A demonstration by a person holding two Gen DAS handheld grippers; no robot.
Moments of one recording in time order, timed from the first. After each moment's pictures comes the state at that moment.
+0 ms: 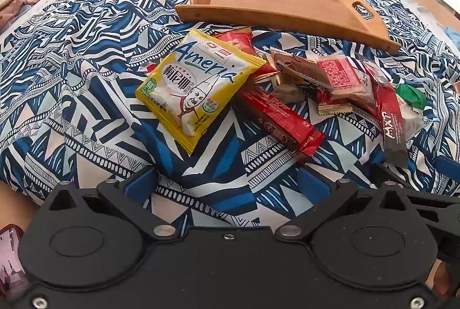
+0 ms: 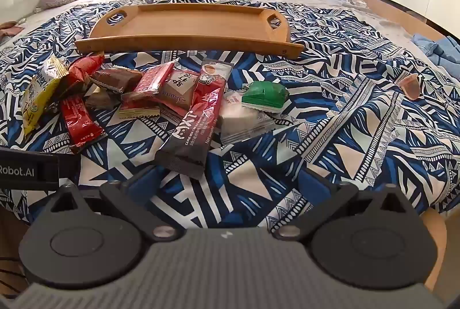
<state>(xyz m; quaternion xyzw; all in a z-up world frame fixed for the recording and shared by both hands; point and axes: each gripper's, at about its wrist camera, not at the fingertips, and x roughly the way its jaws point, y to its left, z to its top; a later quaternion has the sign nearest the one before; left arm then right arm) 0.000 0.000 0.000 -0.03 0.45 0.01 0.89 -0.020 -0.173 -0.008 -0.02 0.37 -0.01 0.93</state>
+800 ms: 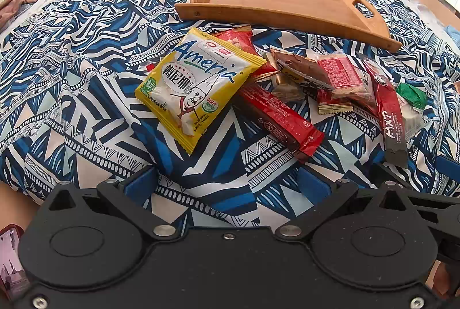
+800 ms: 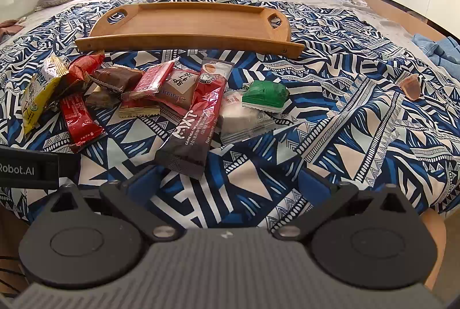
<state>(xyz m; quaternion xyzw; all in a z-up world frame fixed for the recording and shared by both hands) -0.001 0.000 0.000 -0.02 0.45 0.01 0.89 -0.020 -0.172 -0.008 -0.02 0.38 -0.01 0.93</state>
